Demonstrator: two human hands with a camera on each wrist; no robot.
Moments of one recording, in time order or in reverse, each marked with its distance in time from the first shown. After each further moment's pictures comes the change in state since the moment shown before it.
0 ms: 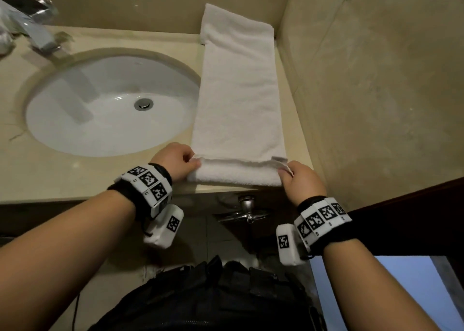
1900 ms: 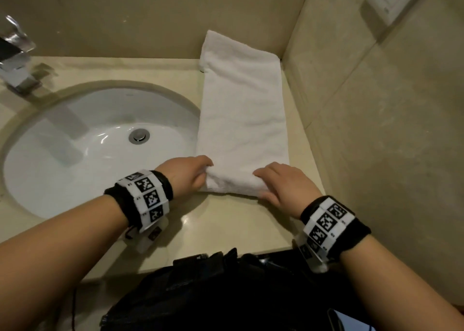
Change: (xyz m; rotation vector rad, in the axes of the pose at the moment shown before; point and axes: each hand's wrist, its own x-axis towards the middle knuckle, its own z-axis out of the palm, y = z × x) left_hand 0.099 -0.004 -0.049 0.236 -0.137 0.344; right_hand 0.098 -0.065 -0.020 -0.368 -0.130 -0.578
